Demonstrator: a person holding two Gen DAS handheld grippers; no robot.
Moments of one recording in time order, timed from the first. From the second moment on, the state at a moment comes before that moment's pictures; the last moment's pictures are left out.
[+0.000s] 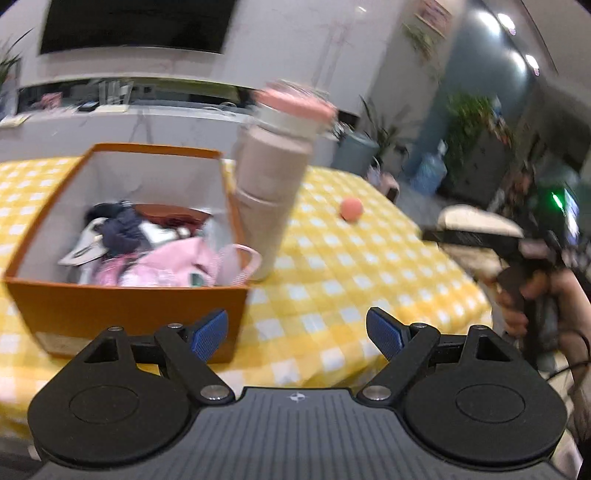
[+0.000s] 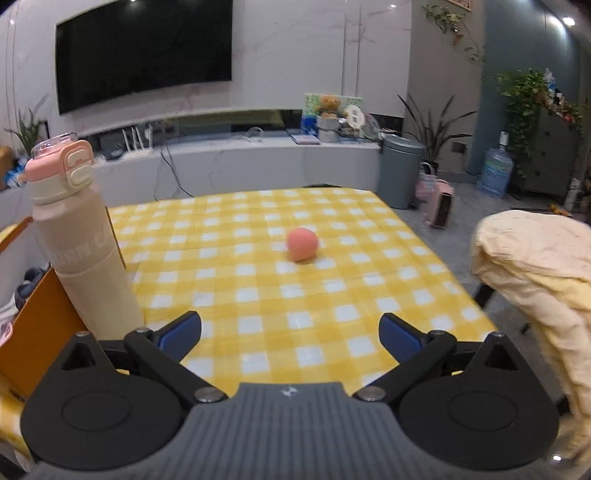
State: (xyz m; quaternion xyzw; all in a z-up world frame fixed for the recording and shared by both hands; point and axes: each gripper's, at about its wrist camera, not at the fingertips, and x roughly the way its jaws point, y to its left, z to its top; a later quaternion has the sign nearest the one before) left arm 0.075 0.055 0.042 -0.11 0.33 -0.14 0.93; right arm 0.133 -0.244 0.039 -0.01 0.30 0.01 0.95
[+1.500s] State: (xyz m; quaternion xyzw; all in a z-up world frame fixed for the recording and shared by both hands) left arm 0.105 -0.066 -0.037 0.00 0.40 -0.18 0.90; right arm 0.396 -0.297 -0.083 0.09 0.30 0.02 0.95
